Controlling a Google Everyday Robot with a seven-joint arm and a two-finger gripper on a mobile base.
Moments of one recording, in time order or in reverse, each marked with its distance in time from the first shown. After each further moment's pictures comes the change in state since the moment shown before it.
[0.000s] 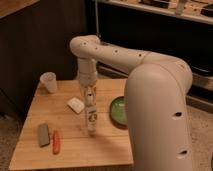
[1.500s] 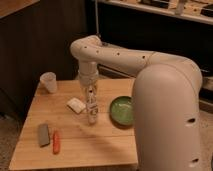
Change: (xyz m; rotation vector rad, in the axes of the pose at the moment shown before) arm 0.029 0.018 -0.003 -0.075 0.191 -0.054
